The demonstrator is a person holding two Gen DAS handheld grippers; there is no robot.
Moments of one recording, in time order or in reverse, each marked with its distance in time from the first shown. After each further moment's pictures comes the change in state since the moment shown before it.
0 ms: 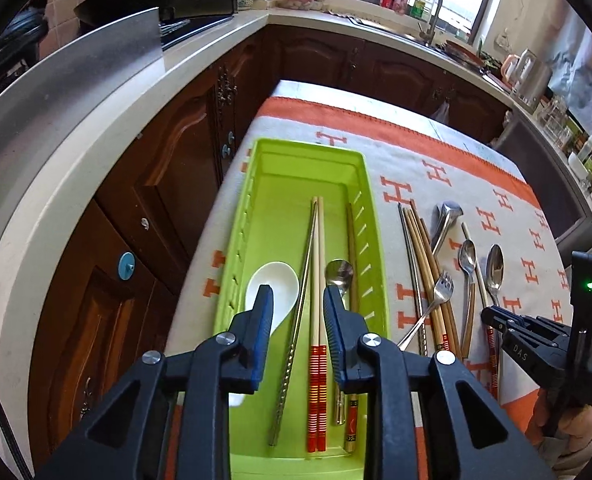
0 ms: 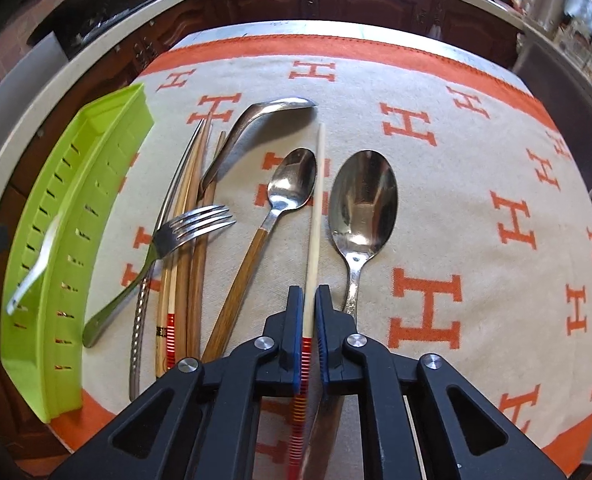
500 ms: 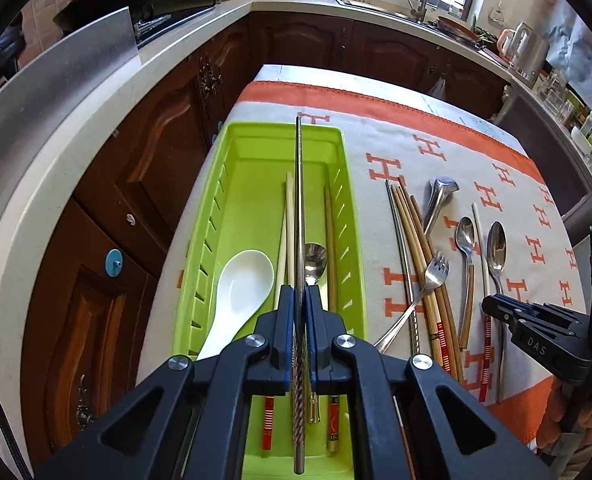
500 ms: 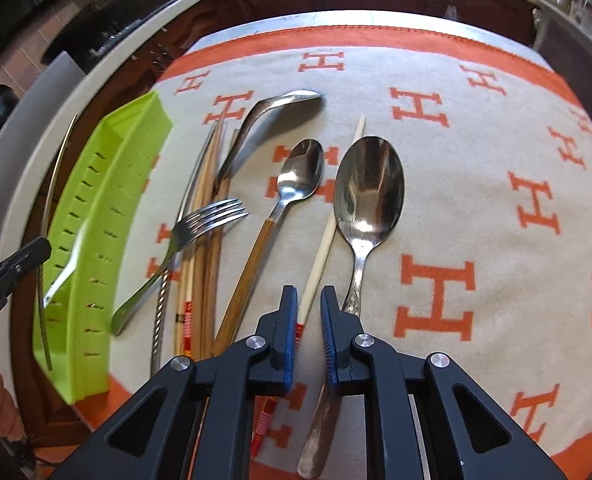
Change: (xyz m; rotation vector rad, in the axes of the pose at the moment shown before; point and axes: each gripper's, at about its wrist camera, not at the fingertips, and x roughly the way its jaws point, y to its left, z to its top) left arm 0.018 -0.030 -0.002 0.065 0.064 0.026; right arm -0.002 -0.012 -0.002 0.012 0.038 0.110
